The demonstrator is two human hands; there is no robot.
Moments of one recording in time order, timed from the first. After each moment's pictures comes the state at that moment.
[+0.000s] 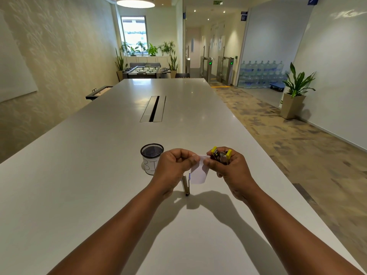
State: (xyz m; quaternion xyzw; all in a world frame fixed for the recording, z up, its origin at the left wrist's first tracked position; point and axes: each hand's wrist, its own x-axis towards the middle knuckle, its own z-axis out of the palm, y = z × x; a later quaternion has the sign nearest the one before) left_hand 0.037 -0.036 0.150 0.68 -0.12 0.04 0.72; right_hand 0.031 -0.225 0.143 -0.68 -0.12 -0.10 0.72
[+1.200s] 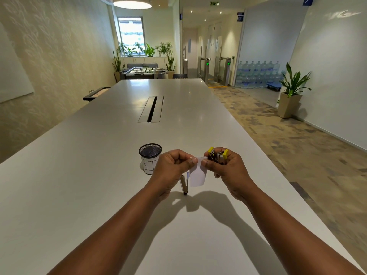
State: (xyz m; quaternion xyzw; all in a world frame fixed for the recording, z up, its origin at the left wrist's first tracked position) left_hand 0.030 -0.035 0.149 0.68 -0.12 0.02 0.72; right_hand 0.025 -0.226 0.143 -0.69 -0.12 -0.09 0.71
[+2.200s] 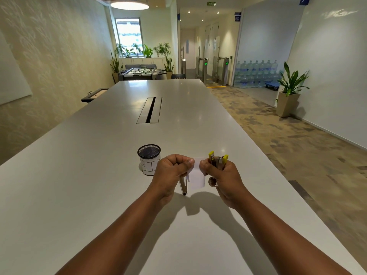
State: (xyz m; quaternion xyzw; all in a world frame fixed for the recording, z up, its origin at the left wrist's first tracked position) left_hand 0.027 -0.041 0.137 0.63 -0.07 0.00 0.77; right_hand 0.018 -0.215 0.123 -0.66 -0.08 -0.06 0.75
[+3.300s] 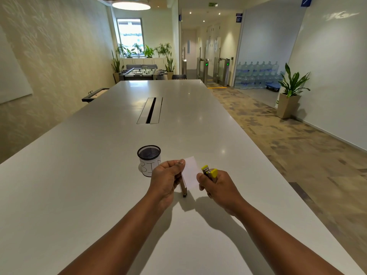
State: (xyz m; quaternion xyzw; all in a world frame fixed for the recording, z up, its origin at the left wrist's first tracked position) left_hand 0.045 -0.036 0.112 0.54 0.08 -0.02 0.84; right_hand 0.018 -0.215 0.102 -0.78 -0.10 -0.03 0.62
